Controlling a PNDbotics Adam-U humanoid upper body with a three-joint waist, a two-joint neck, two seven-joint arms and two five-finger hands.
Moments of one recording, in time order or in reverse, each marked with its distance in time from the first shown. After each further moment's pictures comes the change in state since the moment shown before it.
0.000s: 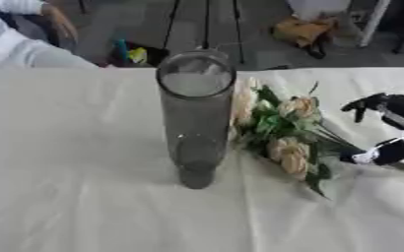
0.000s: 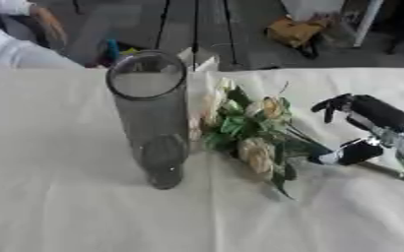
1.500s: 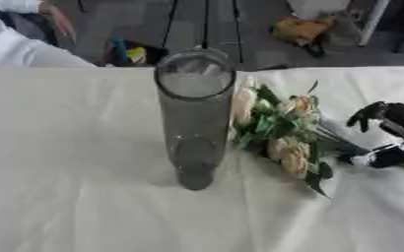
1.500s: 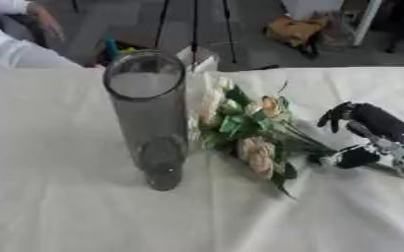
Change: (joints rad) left arm 0.000 -0.009 -0.006 0.000 -0.006 0.006 -0.005; right arm -0.035 0.034 0.005 0.123 0.096 -0.048 -0.094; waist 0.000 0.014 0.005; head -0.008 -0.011
